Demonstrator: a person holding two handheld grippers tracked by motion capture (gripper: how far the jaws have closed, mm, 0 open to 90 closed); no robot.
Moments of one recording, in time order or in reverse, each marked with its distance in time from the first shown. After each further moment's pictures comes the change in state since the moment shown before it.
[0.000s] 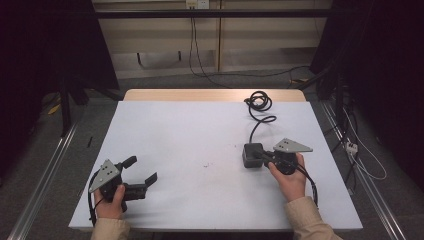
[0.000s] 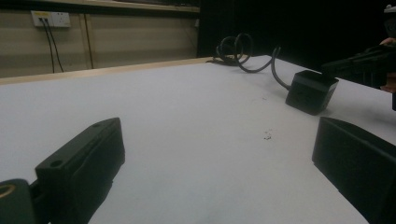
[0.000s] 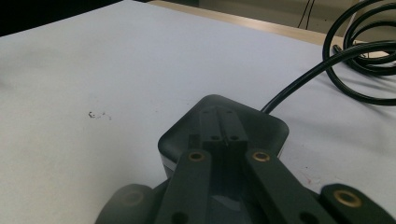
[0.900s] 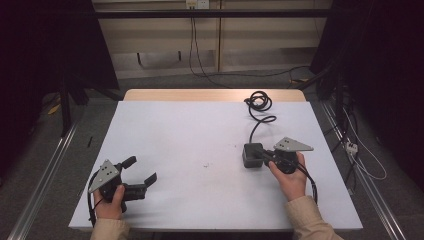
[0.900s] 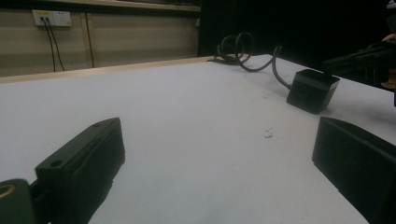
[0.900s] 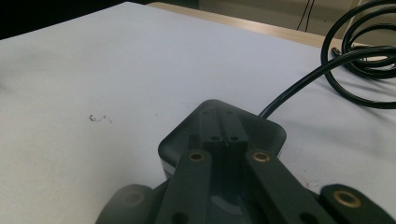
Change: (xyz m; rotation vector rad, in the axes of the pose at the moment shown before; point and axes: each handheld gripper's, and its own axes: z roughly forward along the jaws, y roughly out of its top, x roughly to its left) left arm 0.000 -0.001 -0.001 -0.001 0.007 -0.005; right arm 0.000 0.004 -0.001 -0.001 -0.002 -0.003
